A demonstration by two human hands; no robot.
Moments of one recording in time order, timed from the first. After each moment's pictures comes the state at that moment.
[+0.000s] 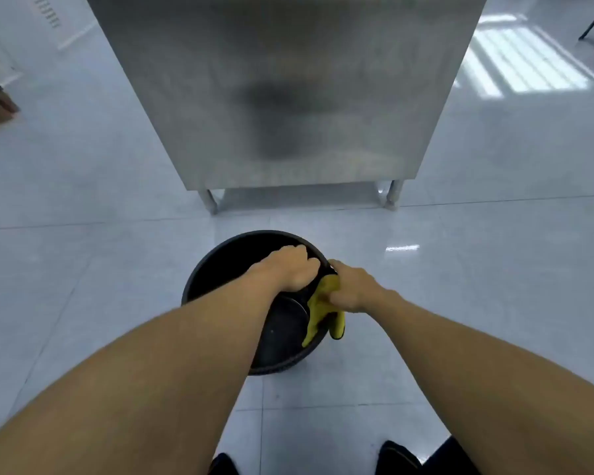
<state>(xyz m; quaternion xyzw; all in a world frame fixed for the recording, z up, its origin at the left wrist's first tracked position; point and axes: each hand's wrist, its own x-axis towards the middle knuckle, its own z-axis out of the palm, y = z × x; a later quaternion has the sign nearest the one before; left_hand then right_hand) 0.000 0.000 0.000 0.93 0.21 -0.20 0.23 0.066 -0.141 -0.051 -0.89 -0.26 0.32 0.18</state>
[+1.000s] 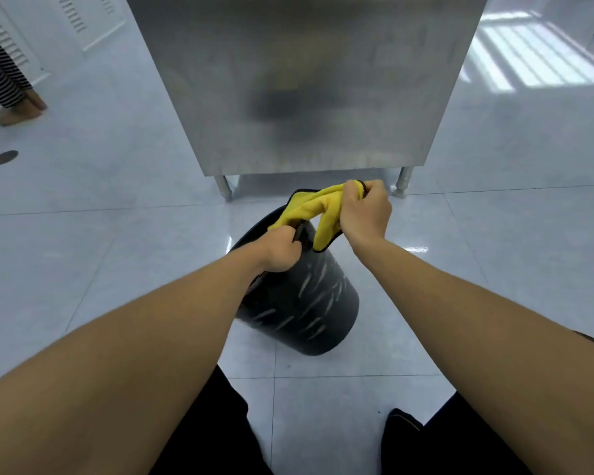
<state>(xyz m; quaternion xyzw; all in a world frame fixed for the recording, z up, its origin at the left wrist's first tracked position) -0.059 0.011 0.009 0.93 0.22 -0.15 0.25 0.038 -0.113 0.015 -0.80 -0.04 0.02 0.60</state>
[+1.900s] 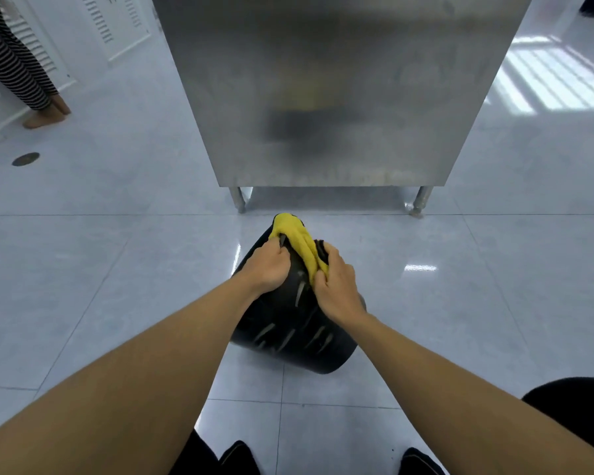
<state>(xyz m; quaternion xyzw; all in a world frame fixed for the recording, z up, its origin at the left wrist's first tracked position) -0.075 0.045 -0.017 0.86 0.33 -0.01 0.38 -0.010 -0.089 -0.079 -0.85 -0.27 0.15 0.43</state>
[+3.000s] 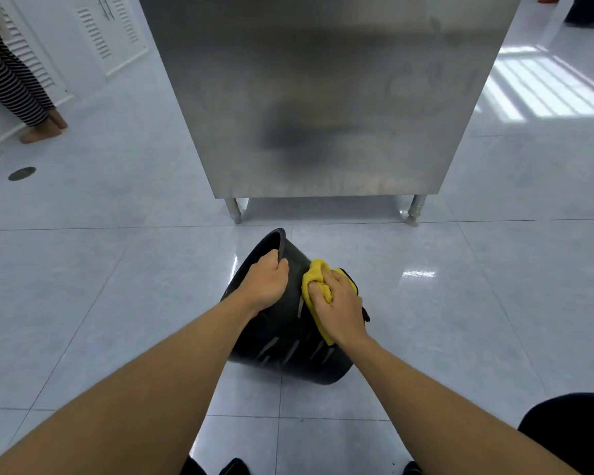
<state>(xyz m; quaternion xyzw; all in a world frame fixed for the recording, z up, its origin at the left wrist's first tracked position) -0.073 0.042 -0.027 0.85 0.33 0.02 0.42 -0.009 -0.102 -0.108 -0.85 -0.25 0.10 0.44</state>
